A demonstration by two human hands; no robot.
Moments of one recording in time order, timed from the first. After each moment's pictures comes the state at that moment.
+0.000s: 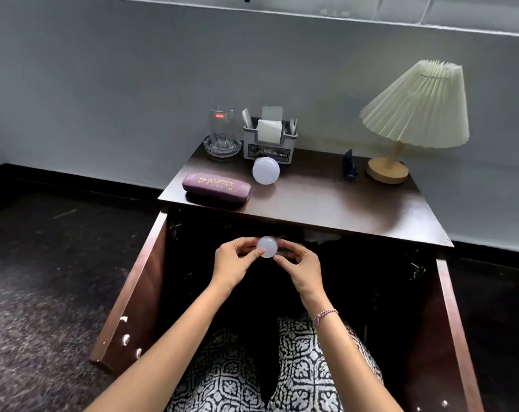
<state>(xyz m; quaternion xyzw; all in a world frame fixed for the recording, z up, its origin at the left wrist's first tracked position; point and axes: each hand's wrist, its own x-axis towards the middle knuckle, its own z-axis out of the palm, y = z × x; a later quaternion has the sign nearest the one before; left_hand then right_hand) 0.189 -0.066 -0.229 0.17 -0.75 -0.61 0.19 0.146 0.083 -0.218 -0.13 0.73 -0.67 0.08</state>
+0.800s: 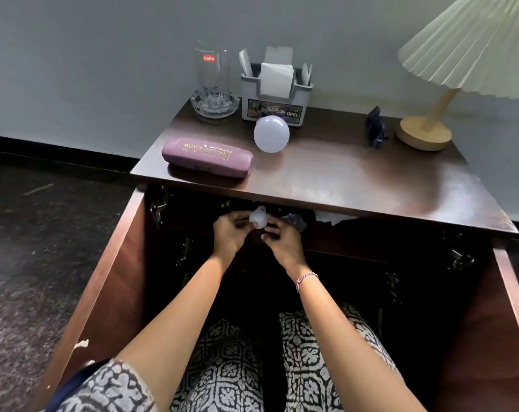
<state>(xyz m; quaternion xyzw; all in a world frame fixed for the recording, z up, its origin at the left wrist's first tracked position) 0.102 -0.104 -0.305 0.27 -0.74 -0.60 0.16 0.078 0.017 -0.299 -0.09 0.81 -0.56 0.16</state>
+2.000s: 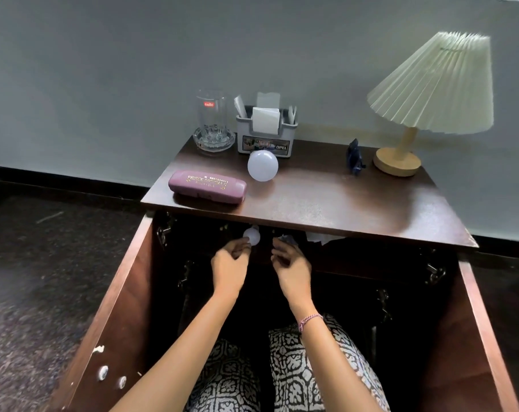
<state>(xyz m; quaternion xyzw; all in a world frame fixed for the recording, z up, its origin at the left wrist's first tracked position) 0.155 -0.066 -0.265 0.30 -0.69 -0.63 0.21 0.120 0.048 -0.263 -0.08 0.78 -0.62 0.03</state>
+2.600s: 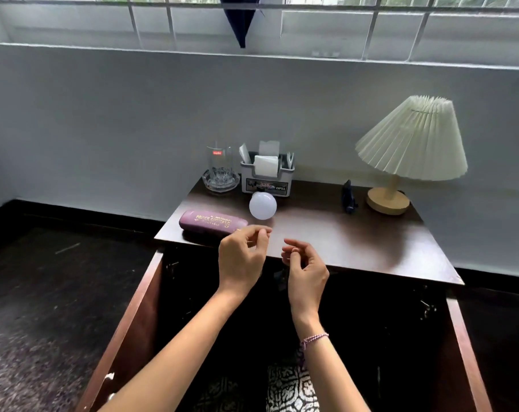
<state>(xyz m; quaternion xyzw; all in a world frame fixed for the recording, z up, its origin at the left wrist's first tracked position) 0.161 -0.047 -0.127 0.12 -0.80 -0.45 0.38 0.133 0.053 -0.161 -0.06 0.70 -0.70 -0.14</state>
